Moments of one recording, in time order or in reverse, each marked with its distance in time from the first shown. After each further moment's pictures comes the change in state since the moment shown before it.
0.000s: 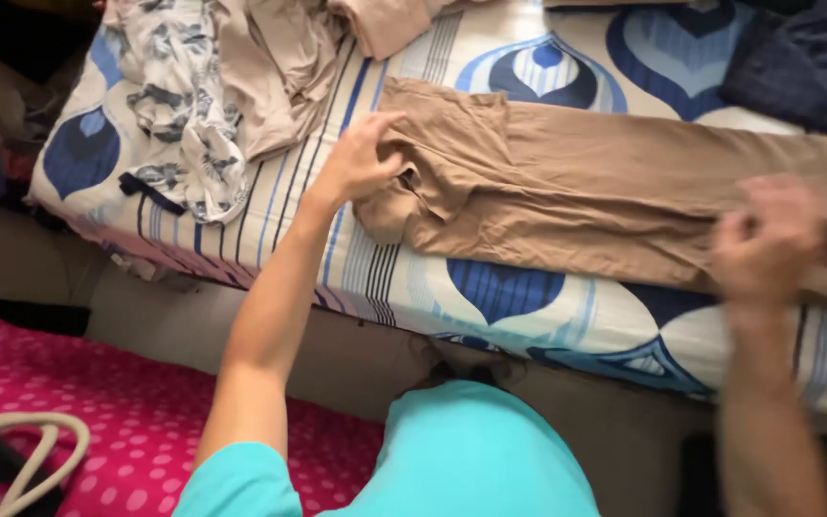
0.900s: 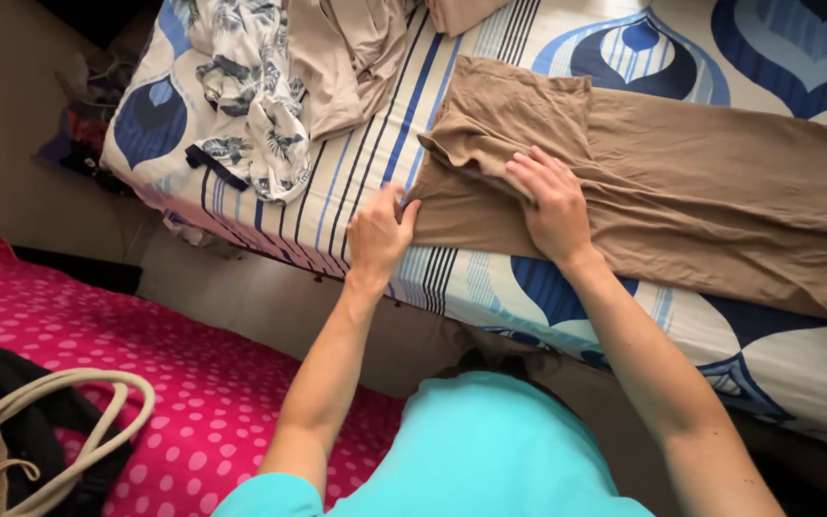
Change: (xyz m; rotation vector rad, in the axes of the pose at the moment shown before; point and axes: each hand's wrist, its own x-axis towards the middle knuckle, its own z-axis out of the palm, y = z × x) left_hand -0.118 0.070 -0.027 0.138 0.125 -0.618; right_hand 0.051 -0.272 0.122 0.621 -0.234 -0.265
